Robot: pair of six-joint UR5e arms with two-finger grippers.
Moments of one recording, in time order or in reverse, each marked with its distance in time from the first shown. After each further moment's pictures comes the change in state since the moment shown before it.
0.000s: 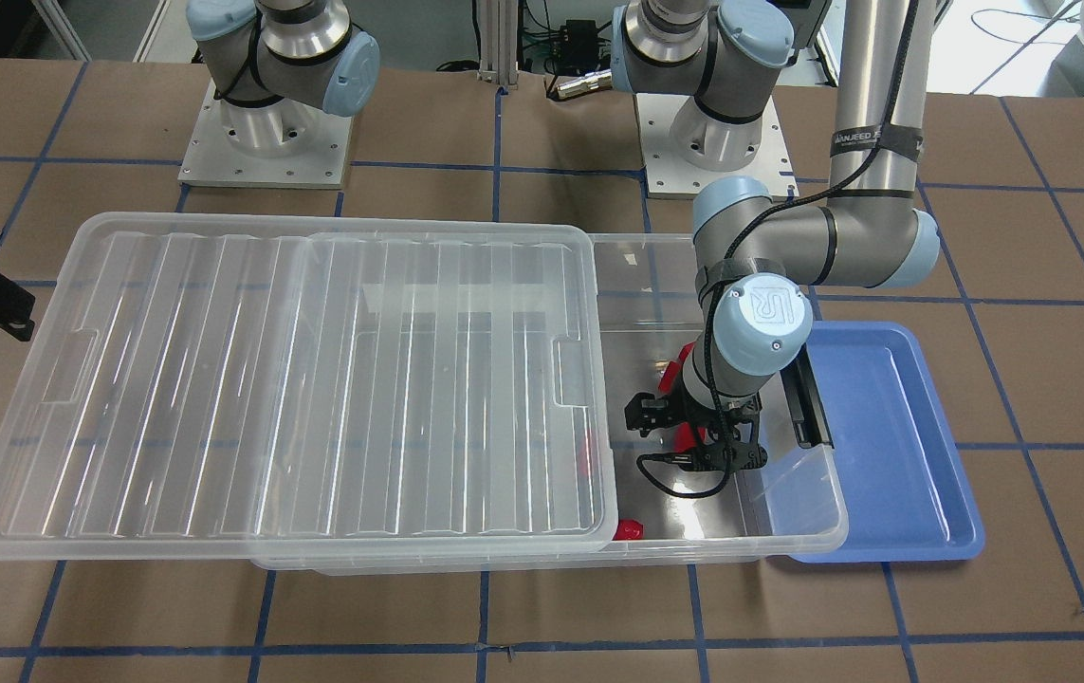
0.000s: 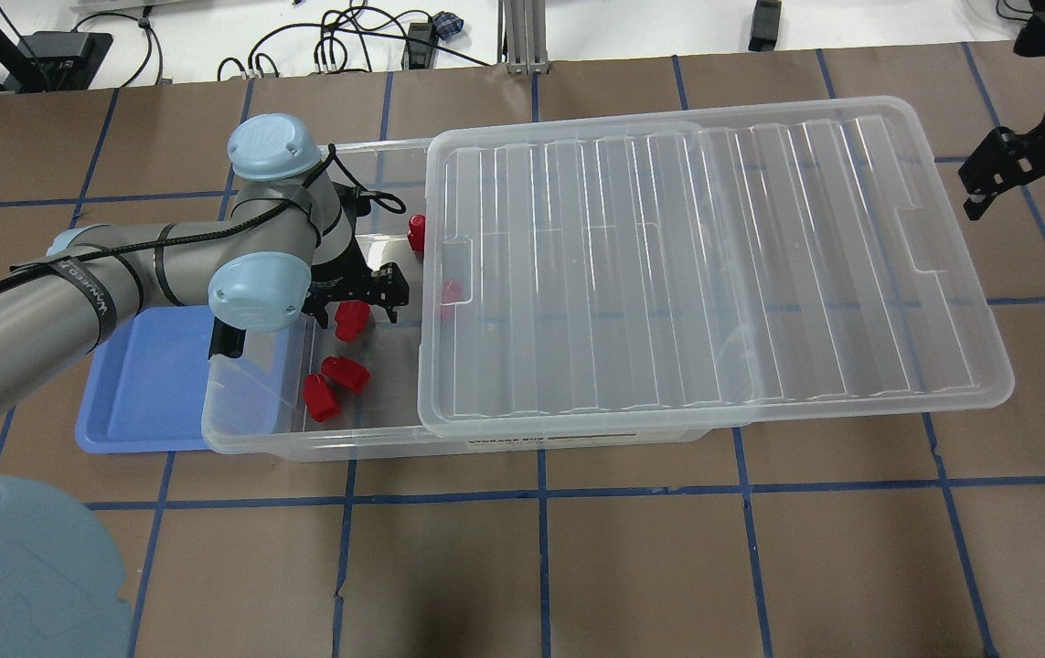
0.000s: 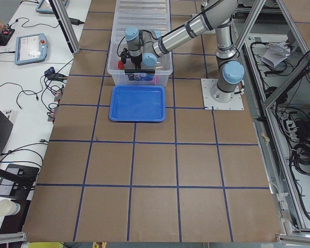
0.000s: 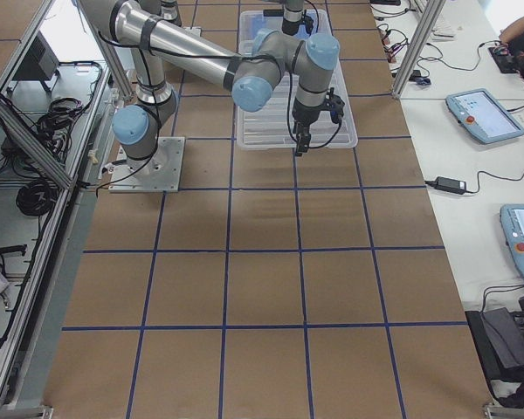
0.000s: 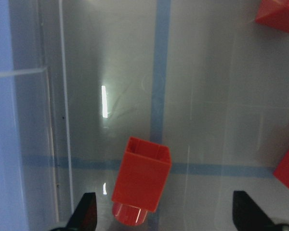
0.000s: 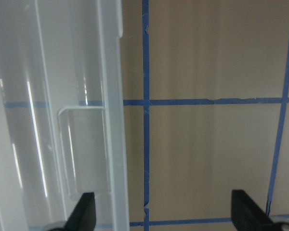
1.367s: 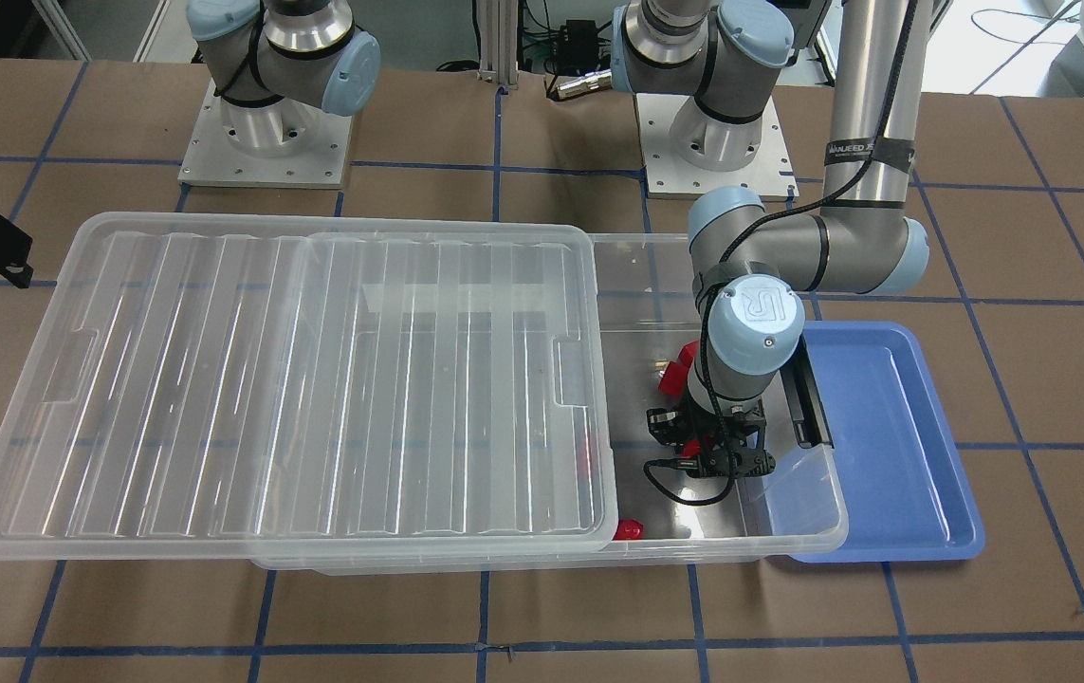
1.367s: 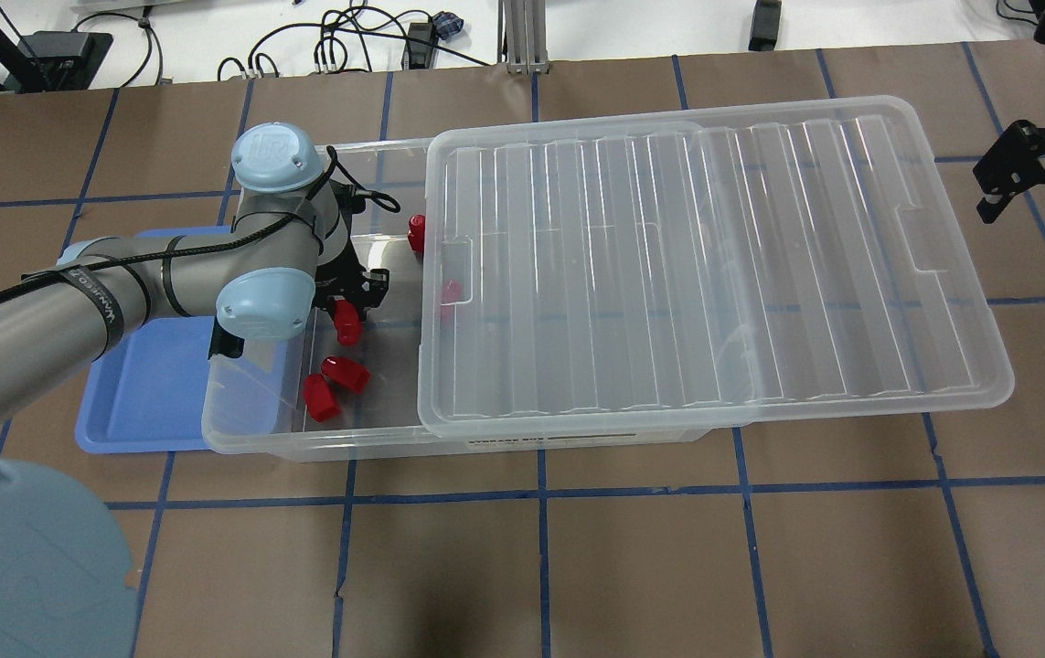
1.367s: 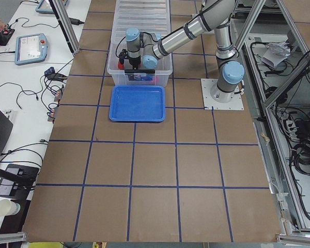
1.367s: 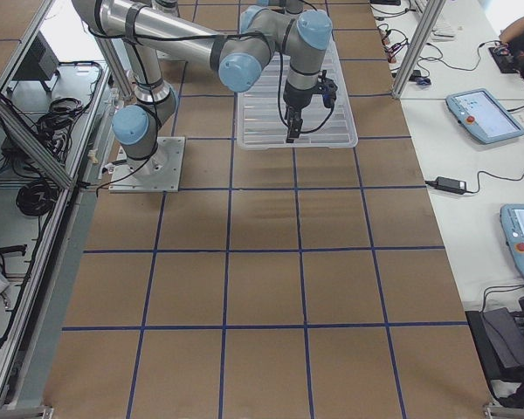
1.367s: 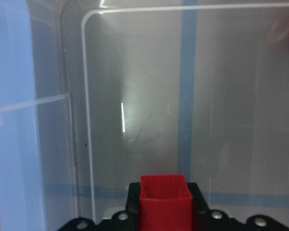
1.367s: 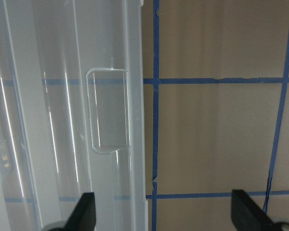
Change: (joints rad) left arm 0.002 -0.011 -0.018 0.111 0.071 0.031; right arm 0.001 -0.033 -0.006 0.072 0.009 -0.006
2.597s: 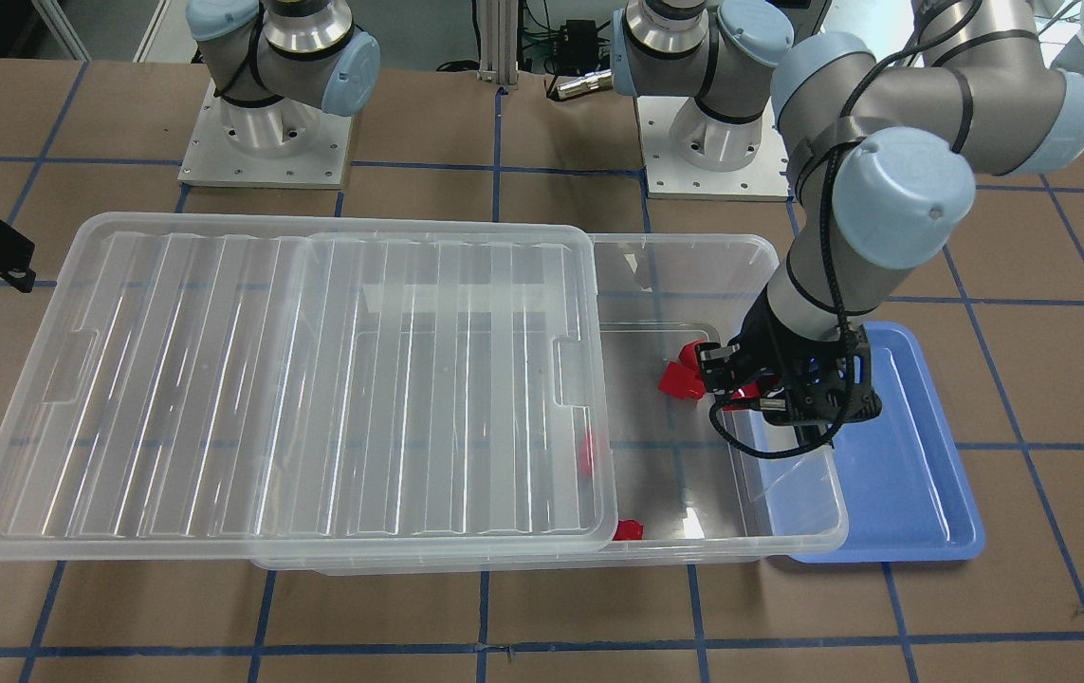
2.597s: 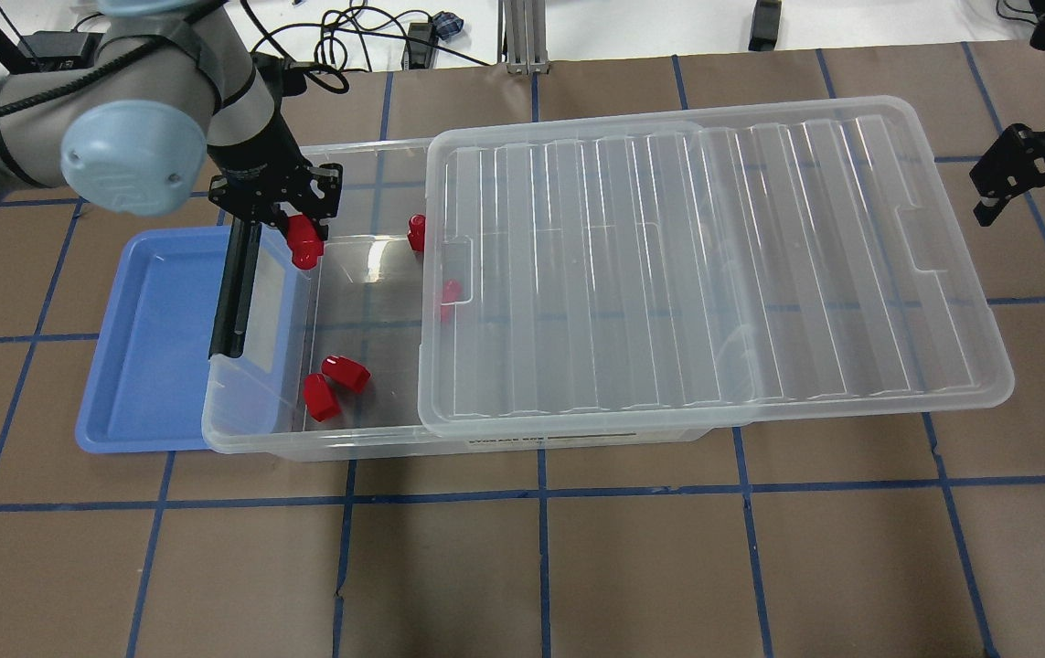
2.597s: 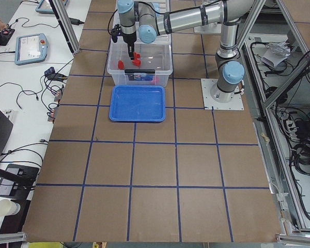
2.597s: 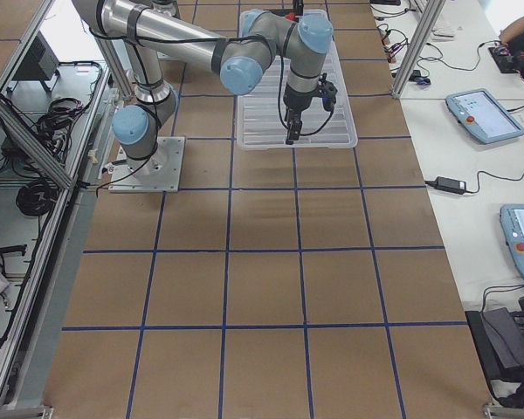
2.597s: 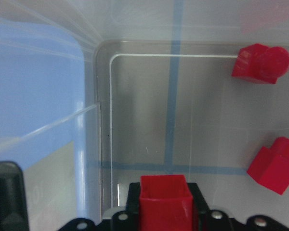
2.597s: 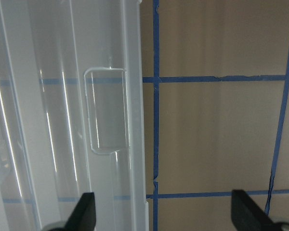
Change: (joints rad) left arm 0.051 0.187 0.291 -0.490 -0.099 0.011; right arm -0.001 0.005 0.003 0.001 -0.004 0.007
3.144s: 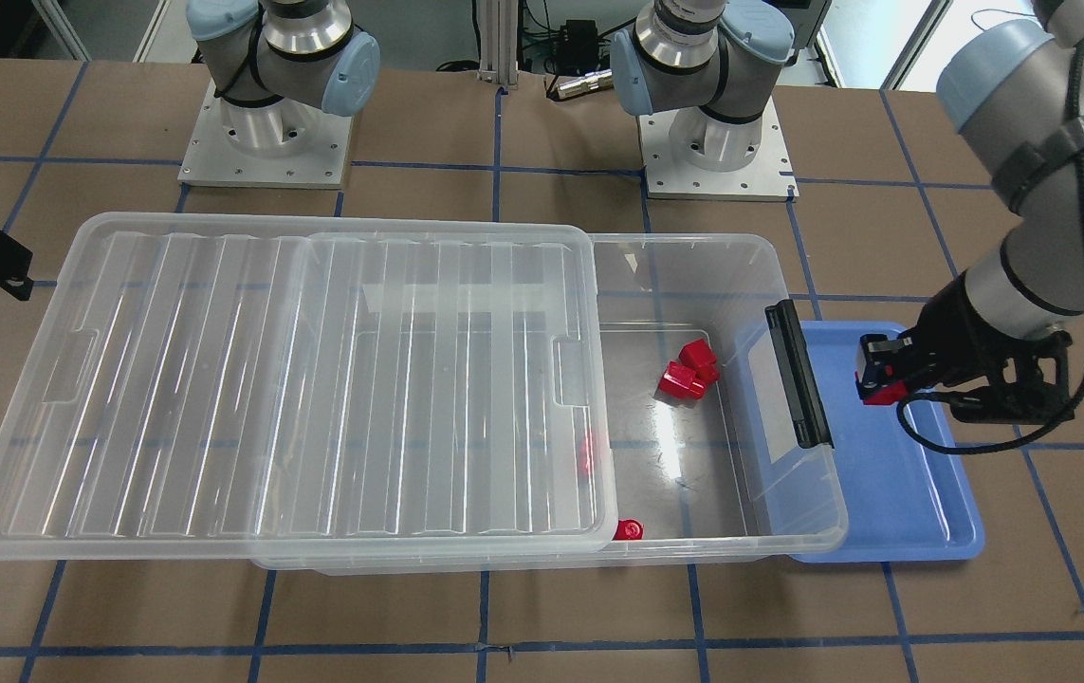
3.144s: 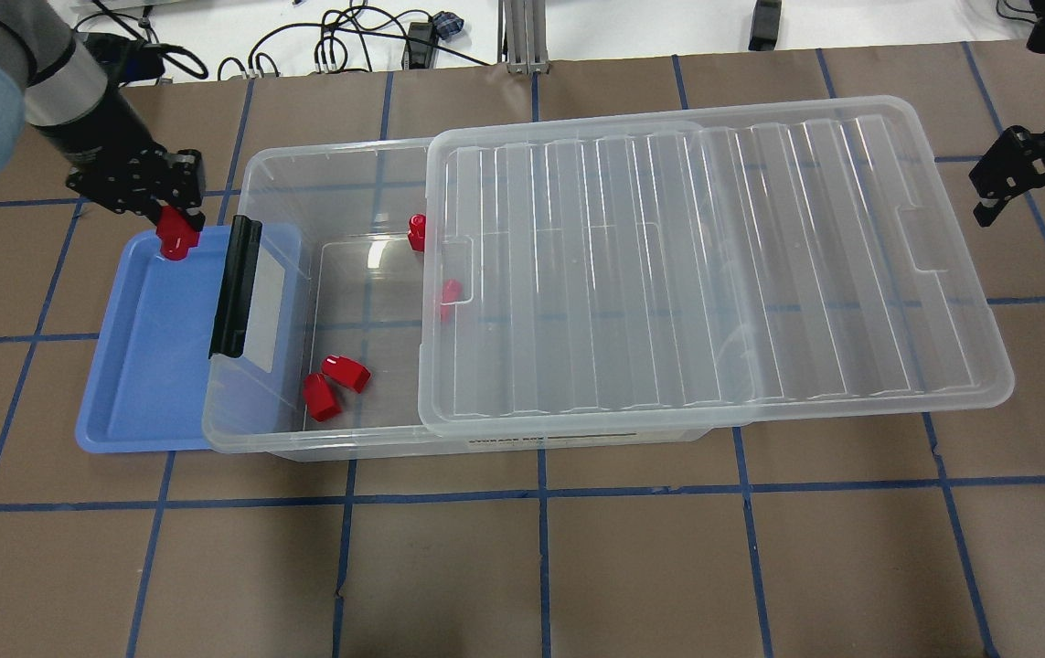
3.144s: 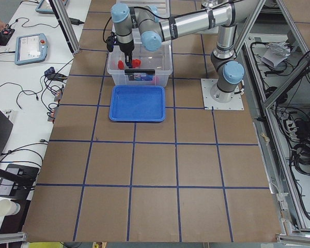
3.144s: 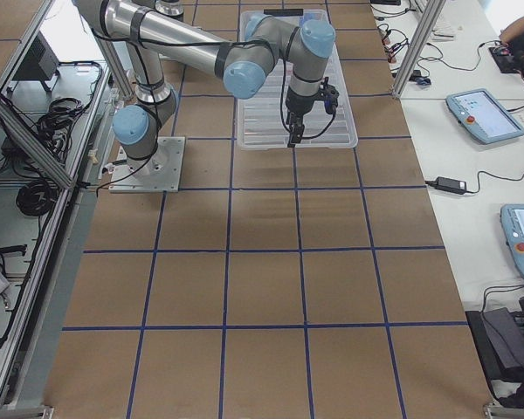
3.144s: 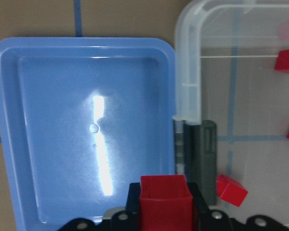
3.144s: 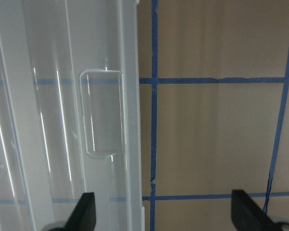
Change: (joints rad) left arm 0.279 -0.002 0.025 -0.065 -0.014 0.377; right arm -0.003 0.024 0.001 -0.033 -0.005 -0.014
